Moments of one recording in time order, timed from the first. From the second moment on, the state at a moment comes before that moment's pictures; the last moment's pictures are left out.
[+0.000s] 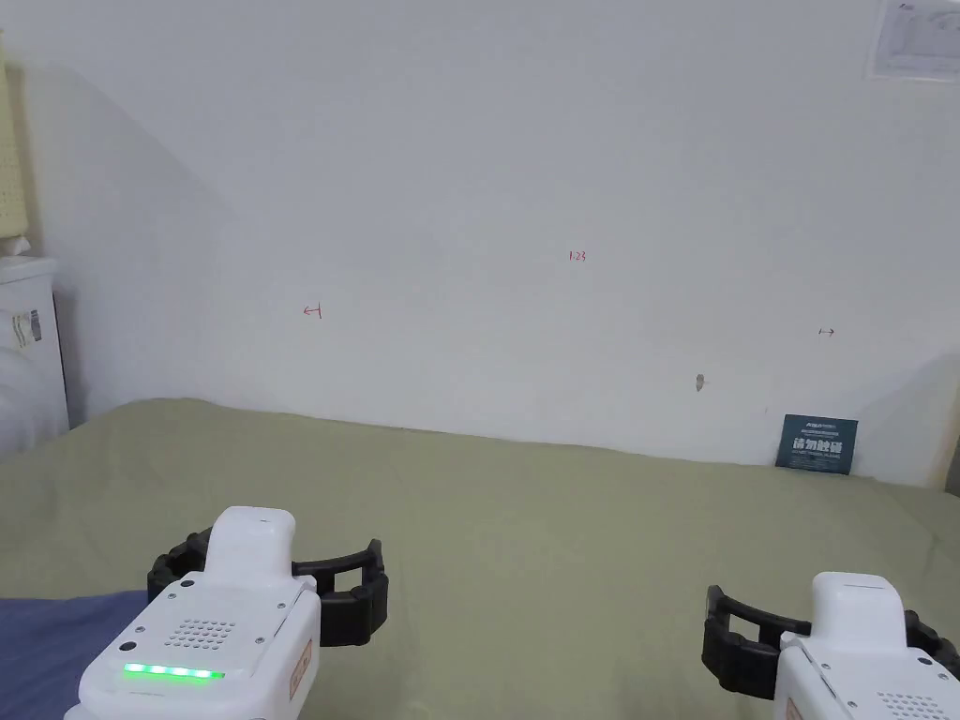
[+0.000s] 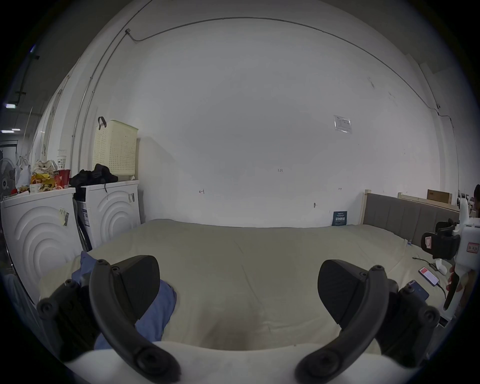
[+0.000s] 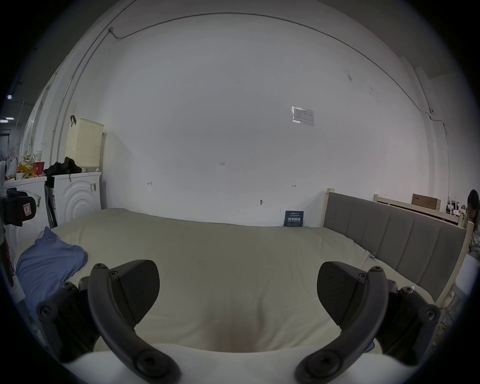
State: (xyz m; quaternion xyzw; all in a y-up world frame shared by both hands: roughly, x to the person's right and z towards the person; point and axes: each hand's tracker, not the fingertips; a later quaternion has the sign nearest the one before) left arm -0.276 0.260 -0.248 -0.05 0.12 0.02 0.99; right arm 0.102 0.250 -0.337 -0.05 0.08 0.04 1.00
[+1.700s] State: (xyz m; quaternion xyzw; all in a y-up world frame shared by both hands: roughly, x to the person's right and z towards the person) left arm -0.407 0.279 -0.047 -0.05 0.38 0.03 0.92; right arm -0.168 0.256 -0.294 -0.08 0.38 0.05 0.92
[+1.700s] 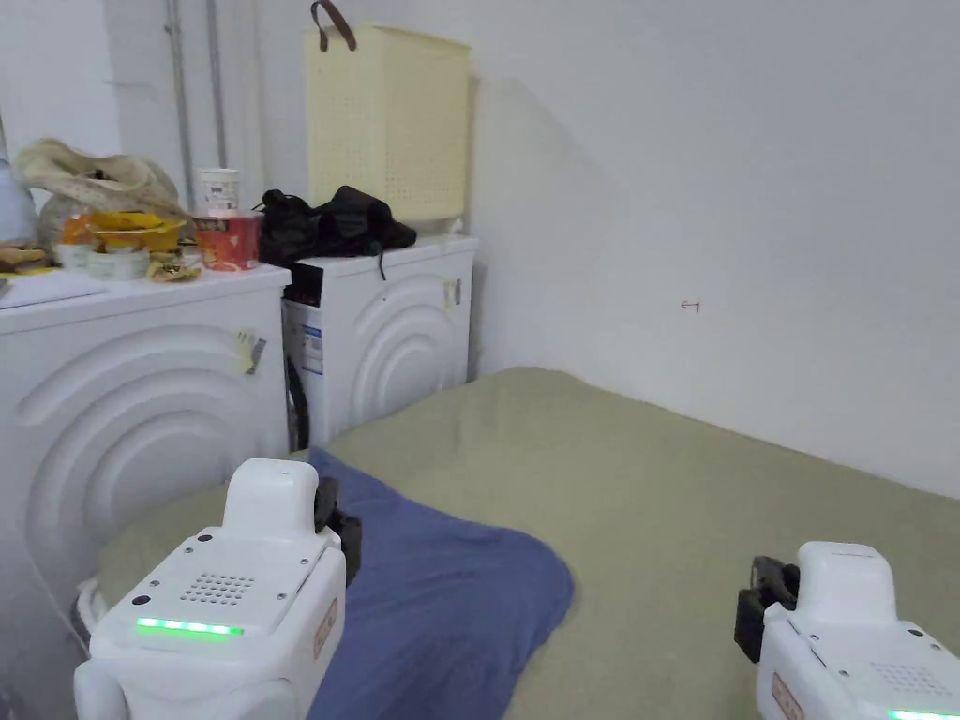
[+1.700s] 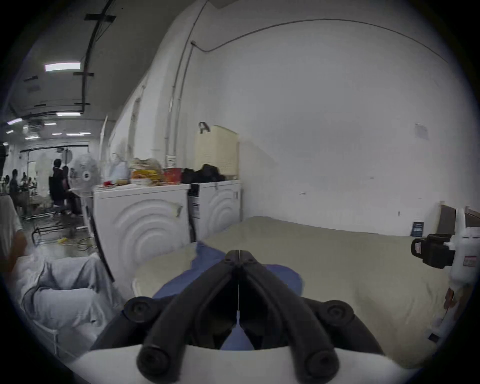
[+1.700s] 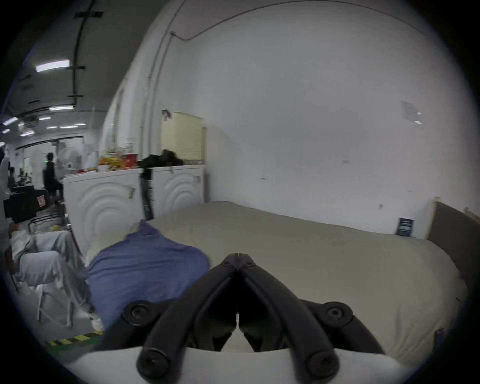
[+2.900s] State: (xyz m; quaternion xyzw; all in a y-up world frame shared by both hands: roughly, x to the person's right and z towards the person) left arm -0.660 0.125 -0.409 -0.59 0.12 0.16 0.78; right arm -0.250 0.160 -0.413 -0.19 0.38 0.09 0.90
